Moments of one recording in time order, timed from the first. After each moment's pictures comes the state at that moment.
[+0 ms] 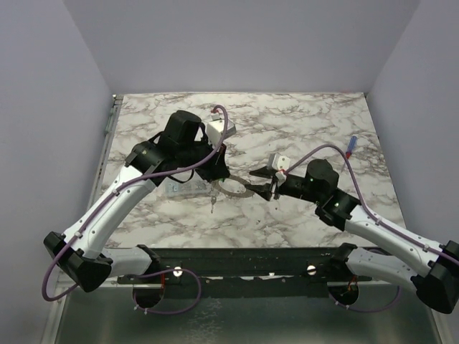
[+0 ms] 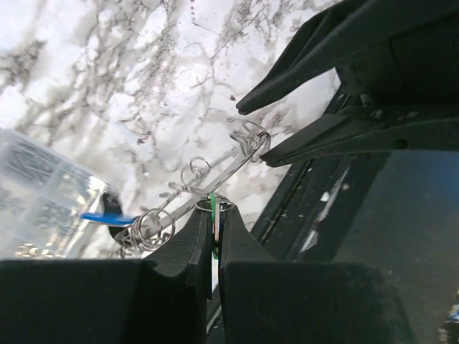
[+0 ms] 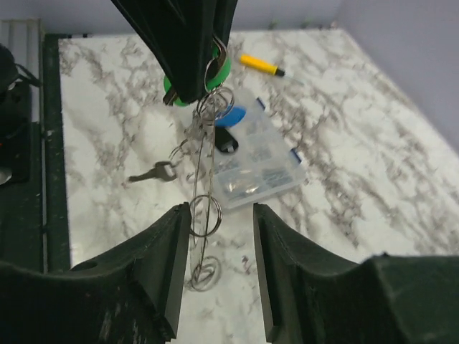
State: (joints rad) left arm -0.63 1.24 1.39 -0.84 0.49 -0.05; right arm 0.78 0.97 0.64 0.26 -0.44 -0.29
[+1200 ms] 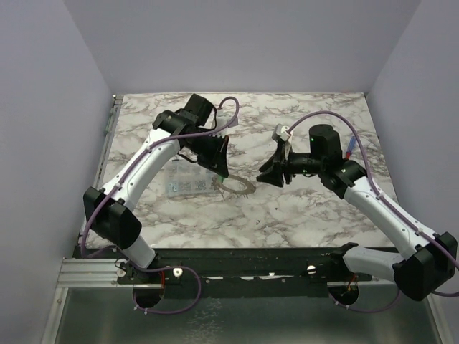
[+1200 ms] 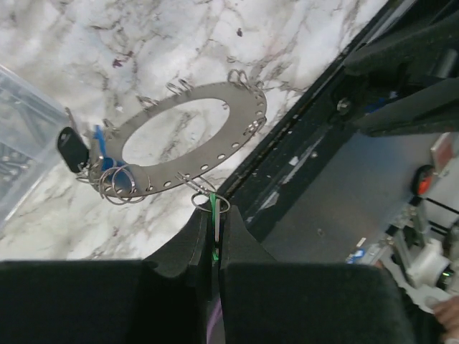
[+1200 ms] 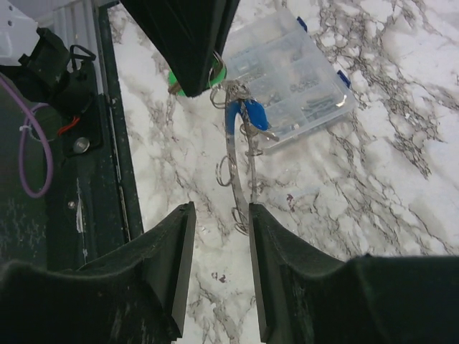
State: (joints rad) left arm -0.53 1.59 1.65 -1.17 0.57 -0.08; right arm 0.50 1.16 0.99 -0.32 -0.78 -0.19
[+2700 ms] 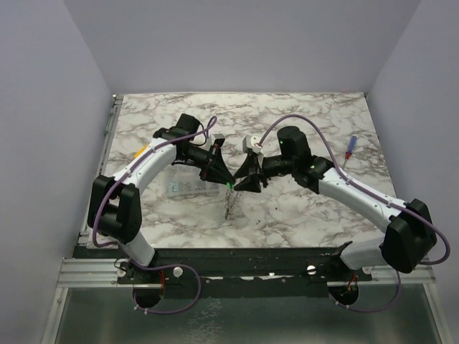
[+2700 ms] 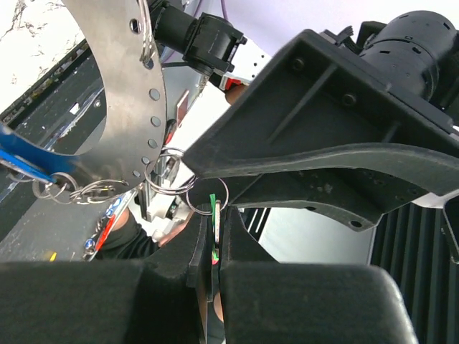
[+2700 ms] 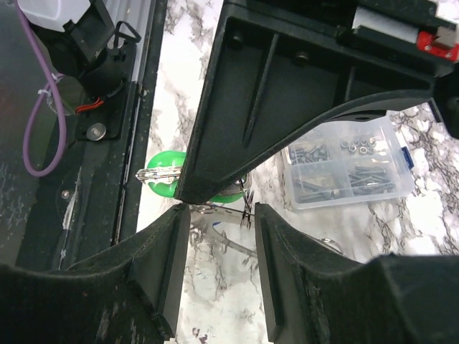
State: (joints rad) left arm -0.37 1.64 1.28 -0.88 1.27 -0.67; right arm 0.66 1.37 1.01 -0.10 -0.89 -0.30
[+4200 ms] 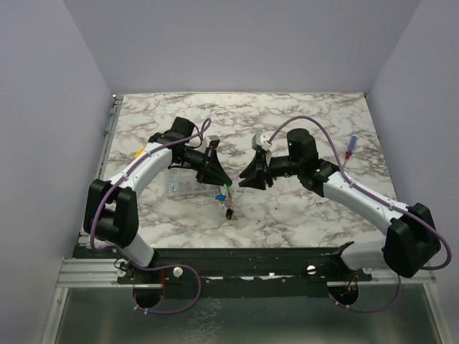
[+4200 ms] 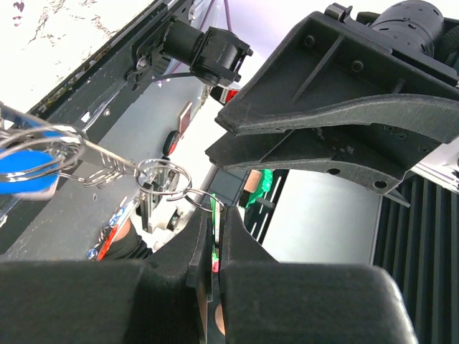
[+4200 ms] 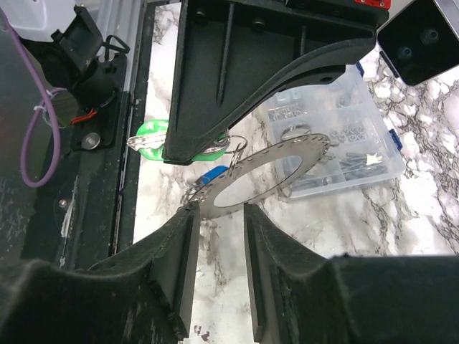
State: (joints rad) left arm -0.34 1.59 1.20 -0.80 1.25 -0.70; right arm 0.60 1.33 0.91 0.03 -0.91 -0.22
